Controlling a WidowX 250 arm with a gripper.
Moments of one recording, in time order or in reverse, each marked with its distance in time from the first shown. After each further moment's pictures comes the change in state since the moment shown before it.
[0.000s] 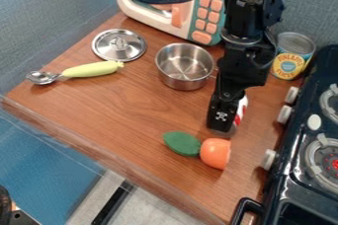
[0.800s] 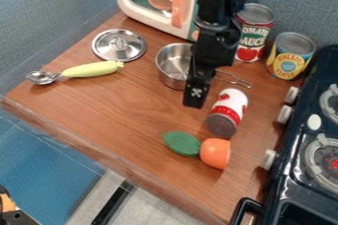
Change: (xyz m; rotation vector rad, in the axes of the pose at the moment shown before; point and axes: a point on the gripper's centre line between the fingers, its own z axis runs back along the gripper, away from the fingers) arm -0.050 0.052 -0.014 -0.017 0.068 0.119
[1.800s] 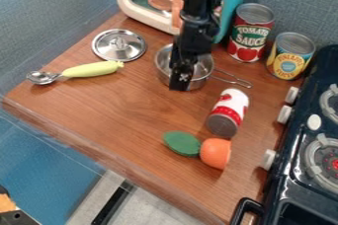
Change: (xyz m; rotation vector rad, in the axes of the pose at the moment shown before) arm -0.019 0.052 -0.041 -0.005 0.086 0.109
